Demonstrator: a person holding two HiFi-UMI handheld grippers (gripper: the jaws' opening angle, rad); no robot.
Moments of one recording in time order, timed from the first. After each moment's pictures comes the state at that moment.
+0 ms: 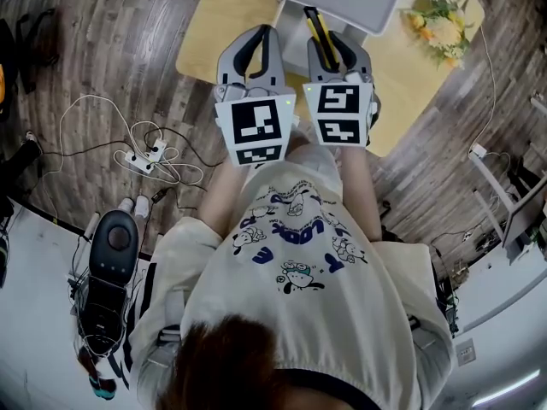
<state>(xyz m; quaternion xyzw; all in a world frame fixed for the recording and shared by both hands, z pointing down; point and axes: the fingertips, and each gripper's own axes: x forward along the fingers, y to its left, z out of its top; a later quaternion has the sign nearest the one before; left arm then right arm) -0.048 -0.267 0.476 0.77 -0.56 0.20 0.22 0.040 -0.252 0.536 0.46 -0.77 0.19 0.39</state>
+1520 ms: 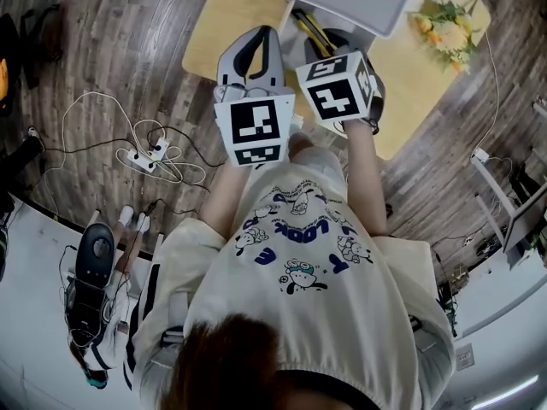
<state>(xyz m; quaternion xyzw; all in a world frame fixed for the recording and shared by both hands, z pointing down) -0.061 -0.263 0.481 0.77 -0.57 0.20 0.22 0.022 -0.247 0.569 0.36 -0.75 0.24 0.50</state>
